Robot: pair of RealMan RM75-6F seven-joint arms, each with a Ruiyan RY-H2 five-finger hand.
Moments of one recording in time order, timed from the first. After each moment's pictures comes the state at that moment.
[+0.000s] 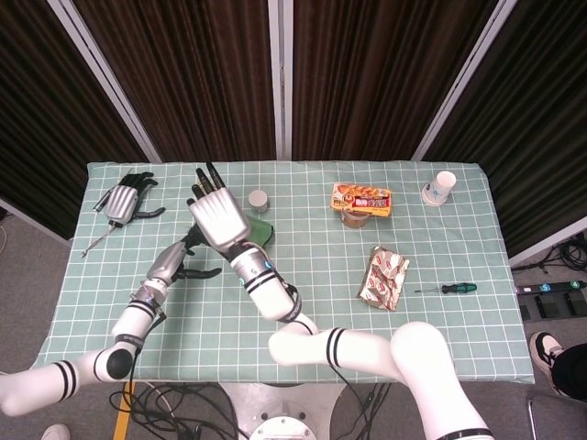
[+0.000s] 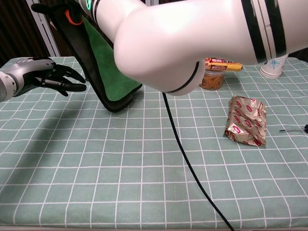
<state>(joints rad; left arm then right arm) -0.66 -1.53 -0.25 -1.41 0.87 0.76 -0.18 1.45 -2.03 0.57 -1.02 -0.86 0.99 -0.80</state>
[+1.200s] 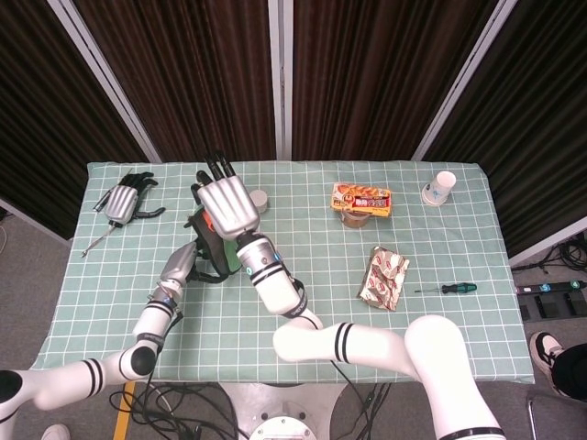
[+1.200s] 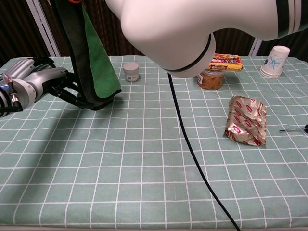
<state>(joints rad) -0.70 -1.66 -0.27 -1.33 0.75 0.81 -0.03 1.43 -1.96 0.59 -1.12 -0.80 1.03 -0.66</state>
